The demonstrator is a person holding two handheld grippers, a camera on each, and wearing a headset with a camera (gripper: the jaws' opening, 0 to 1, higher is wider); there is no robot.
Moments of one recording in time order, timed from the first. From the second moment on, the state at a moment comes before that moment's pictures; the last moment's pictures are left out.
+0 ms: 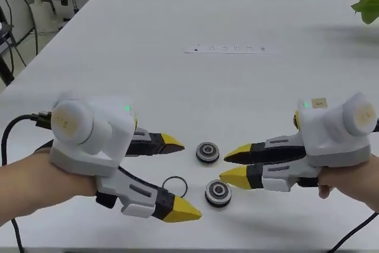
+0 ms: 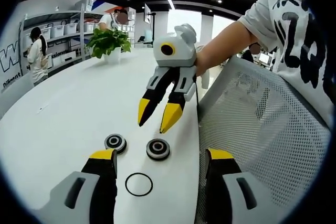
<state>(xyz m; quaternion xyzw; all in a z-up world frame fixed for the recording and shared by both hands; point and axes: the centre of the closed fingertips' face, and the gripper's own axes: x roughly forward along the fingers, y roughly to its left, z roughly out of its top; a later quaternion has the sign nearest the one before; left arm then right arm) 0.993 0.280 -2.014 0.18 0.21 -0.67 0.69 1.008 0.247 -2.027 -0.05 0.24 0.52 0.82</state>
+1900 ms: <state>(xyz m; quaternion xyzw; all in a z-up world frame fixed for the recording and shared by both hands) 0.983 0.239 -2.055 0.17 0.26 -0.70 0.64 0.992 0.228 -2.074 -0.11 0.28 0.53 0.79</state>
